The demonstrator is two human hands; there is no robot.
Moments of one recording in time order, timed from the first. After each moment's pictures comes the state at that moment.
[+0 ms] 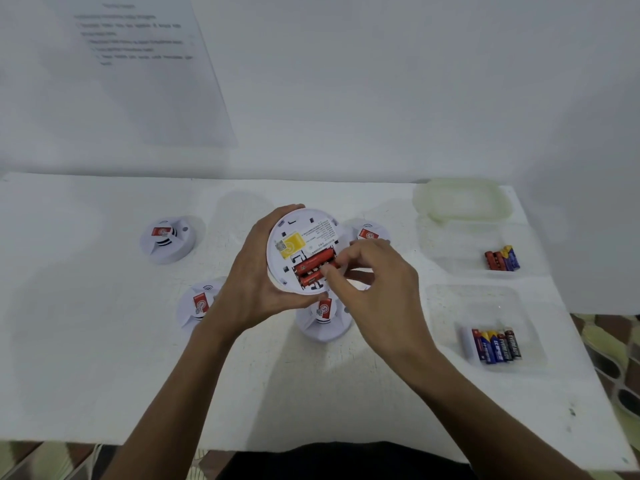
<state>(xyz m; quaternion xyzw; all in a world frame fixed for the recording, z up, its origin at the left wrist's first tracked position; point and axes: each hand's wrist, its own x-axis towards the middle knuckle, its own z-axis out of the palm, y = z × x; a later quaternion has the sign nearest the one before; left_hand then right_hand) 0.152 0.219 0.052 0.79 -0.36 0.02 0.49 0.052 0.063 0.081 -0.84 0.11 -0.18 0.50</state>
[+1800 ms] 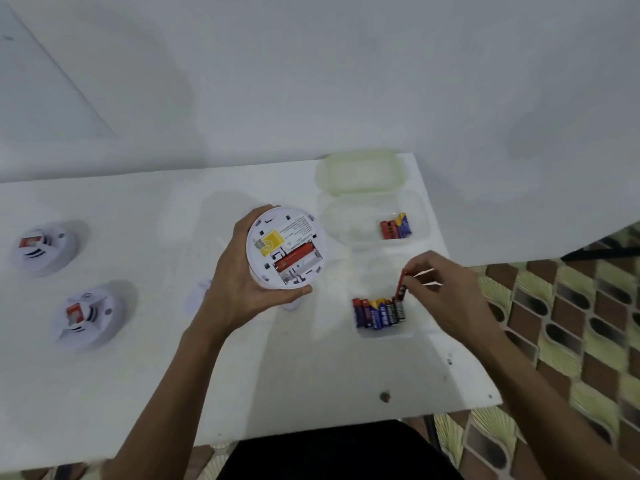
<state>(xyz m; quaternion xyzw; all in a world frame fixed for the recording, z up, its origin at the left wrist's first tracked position) 0.081 0.080 0.049 0.77 -0.35 -0.06 0.52 -0.070 -0.170 0.037 -0.87 0.24 -0.08 0.43</state>
